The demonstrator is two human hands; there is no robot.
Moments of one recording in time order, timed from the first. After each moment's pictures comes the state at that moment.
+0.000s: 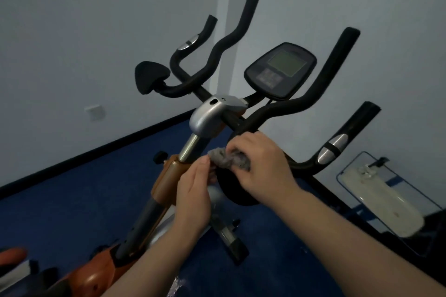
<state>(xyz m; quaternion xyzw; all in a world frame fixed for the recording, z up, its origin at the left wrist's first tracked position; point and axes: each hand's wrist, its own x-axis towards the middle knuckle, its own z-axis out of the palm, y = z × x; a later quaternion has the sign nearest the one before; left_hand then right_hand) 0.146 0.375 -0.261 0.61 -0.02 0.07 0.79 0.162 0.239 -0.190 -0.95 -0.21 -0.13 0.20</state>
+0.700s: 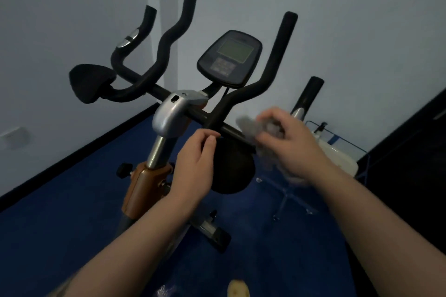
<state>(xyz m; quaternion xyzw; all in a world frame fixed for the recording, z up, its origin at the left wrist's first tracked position) 0.190 0.364 -0.247 0.75 -0.16 0.01 0.64 0.132 0.199 -0.163 -0.91 0.02 -0.11 0.40</state>
